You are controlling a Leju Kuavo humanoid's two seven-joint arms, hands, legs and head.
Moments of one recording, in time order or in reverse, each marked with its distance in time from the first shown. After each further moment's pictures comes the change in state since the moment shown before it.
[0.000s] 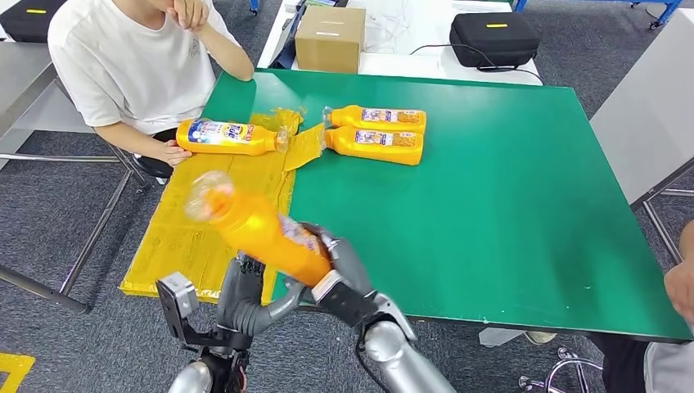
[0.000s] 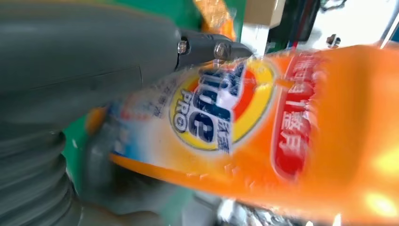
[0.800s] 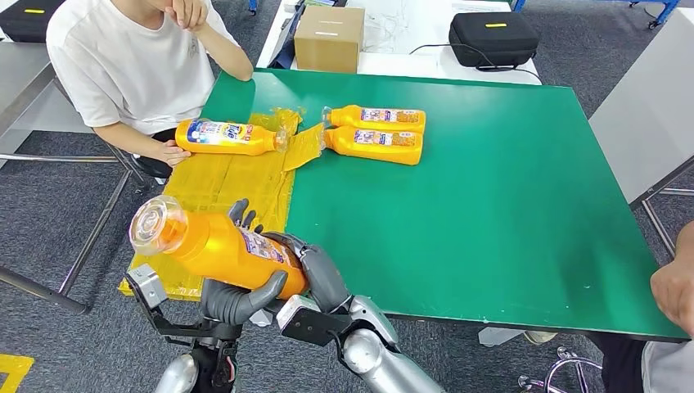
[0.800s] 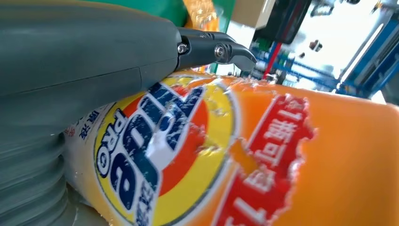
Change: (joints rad) left arm -0.003 -0.018 0.058 -0.049 0.138 -0.060 0.016; right arm -0.047 -0.004 0.174 0.044 0.018 -0.052 0.008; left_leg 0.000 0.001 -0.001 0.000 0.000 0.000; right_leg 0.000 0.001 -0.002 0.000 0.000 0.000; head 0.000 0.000
